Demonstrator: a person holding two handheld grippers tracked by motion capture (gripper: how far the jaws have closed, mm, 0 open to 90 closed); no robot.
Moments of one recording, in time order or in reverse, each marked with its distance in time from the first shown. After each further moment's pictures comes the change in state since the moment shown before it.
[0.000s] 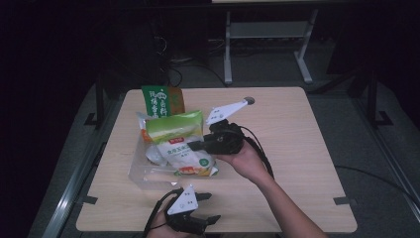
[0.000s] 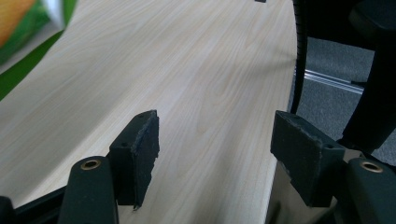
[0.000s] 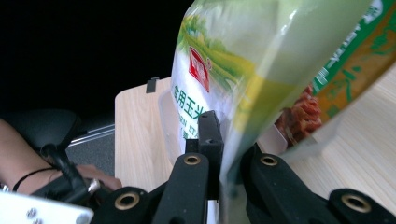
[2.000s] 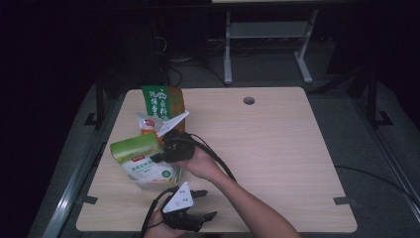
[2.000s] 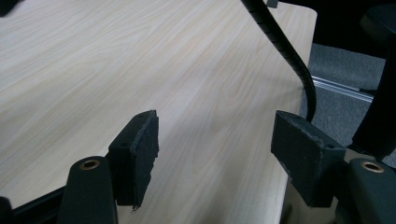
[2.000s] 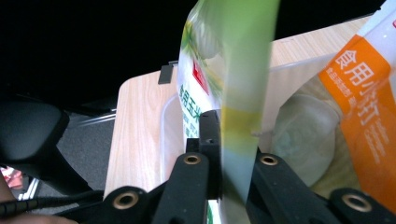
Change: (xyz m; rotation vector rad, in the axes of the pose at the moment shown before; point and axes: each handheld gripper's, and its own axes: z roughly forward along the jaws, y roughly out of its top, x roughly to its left) left arm 0.007 -0.005 -0.005 -0.028 0.029 -0.034; right arm -0.004 0.005 0.129 0.119 0.144 -0.032
